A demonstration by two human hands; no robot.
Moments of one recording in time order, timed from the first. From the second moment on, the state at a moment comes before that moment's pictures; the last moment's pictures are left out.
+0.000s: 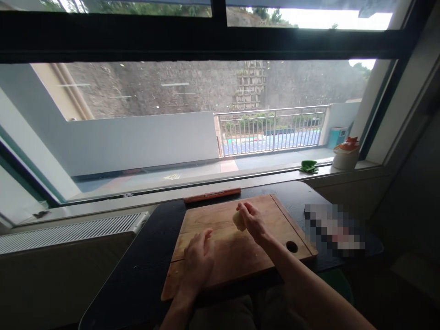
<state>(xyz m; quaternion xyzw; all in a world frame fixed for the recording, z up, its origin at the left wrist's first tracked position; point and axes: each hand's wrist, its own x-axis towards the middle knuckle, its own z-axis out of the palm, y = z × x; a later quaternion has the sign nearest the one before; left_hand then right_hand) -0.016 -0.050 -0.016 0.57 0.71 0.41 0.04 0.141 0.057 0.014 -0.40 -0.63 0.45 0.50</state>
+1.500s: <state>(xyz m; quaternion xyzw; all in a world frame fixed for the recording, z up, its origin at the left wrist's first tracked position) -0.012 -0.054 -0.017 0.58 0.68 0.45 0.02 0.161 -0.012 0.016 -0.34 -0.86 0.12 0.35</state>
